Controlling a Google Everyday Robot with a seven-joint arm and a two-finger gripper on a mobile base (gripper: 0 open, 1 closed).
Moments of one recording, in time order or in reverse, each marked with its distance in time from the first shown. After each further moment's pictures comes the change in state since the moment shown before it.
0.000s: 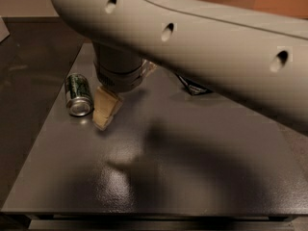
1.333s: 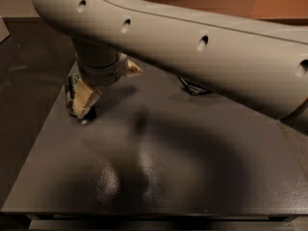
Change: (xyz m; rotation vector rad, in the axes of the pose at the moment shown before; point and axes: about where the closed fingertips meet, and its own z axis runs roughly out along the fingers) arm -0.050 0.006 0.038 -0.039 0.035 0.197
